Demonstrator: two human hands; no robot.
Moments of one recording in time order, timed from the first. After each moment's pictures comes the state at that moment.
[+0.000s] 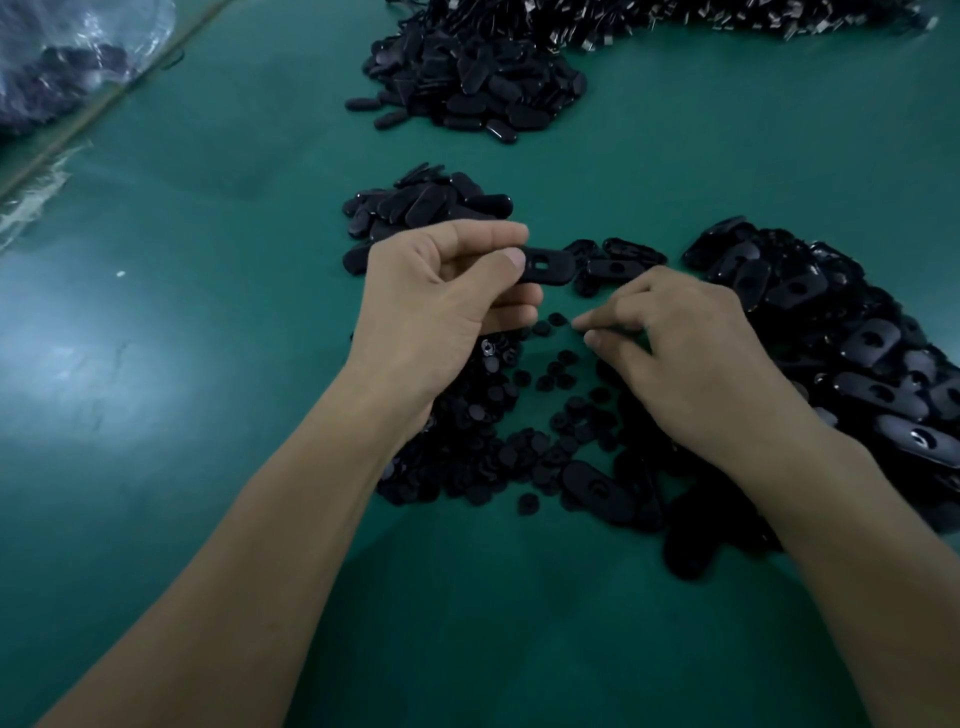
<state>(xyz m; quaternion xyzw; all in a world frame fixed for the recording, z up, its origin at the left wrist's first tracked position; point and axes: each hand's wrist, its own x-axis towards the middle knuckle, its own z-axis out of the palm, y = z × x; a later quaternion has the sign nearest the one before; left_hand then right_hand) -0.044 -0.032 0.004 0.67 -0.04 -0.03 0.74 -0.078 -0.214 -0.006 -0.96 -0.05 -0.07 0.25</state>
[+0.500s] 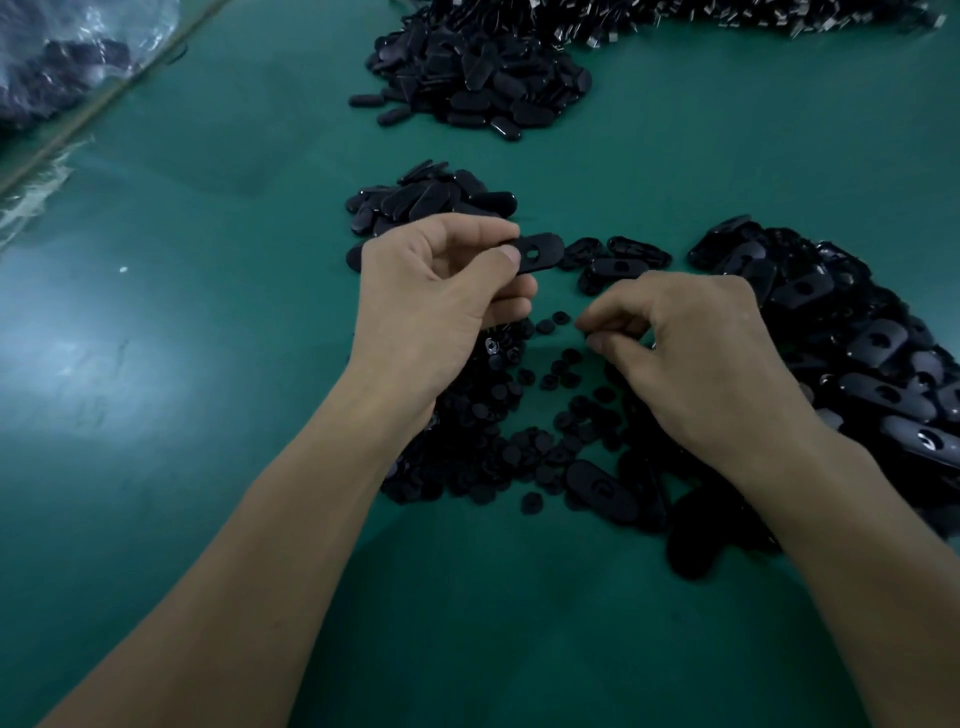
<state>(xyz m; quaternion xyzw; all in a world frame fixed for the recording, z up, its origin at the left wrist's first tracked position) -0.043 -0.032 0.004 0.67 -0.02 0.00 0.74 -0.080 -0.211 -0.006 -0.95 -0.06 -0.12 0.30</state>
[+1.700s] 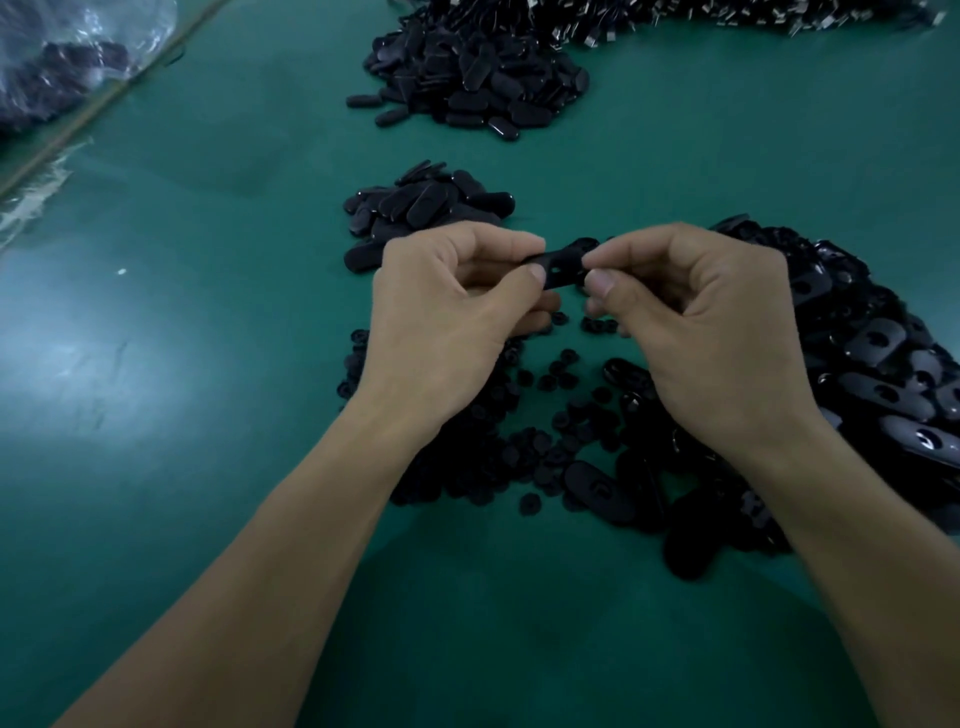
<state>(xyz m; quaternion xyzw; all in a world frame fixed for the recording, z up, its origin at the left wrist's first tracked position) -0.051 -0.039 0.001 0.71 -0.08 0.01 0.70 -0.081 -0.202 0.001 -0.82 -0.07 -0.20 0.53</state>
